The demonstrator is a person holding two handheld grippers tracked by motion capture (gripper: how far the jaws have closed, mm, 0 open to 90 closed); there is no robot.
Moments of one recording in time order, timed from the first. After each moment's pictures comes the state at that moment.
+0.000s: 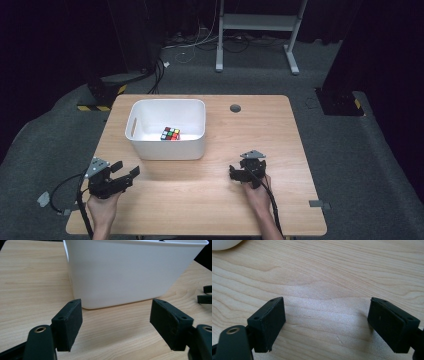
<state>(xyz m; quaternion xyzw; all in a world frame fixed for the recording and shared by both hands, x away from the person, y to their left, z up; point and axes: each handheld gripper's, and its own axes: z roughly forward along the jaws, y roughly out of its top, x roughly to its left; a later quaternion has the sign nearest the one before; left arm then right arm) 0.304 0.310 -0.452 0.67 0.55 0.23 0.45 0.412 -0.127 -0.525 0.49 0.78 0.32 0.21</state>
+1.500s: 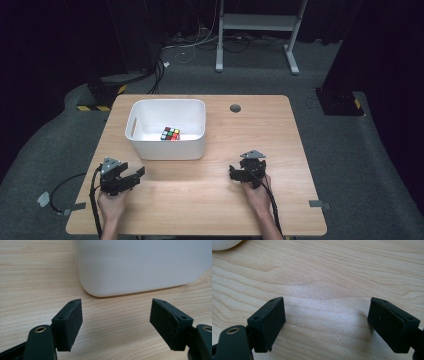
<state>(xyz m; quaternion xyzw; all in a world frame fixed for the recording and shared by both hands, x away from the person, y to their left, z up) 0.329 0.305 -0.490 0.68 0.57 0.24 0.40 0.412 -0.127 -0.525 0.49 0.78 0.32 0.21</state>
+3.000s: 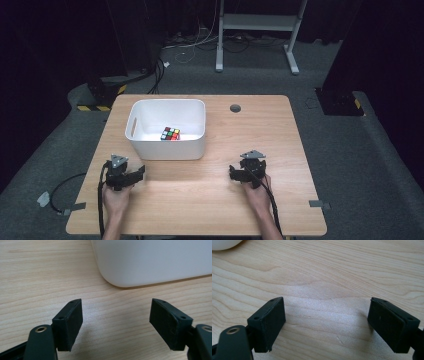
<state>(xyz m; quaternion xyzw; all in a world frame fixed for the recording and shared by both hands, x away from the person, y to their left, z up) 0.357 0.305 -0.517 0.69 0.59 0.26 0.32 0.412 -0.127 -0.525 0.49 0.78 0.32 0.21</state>
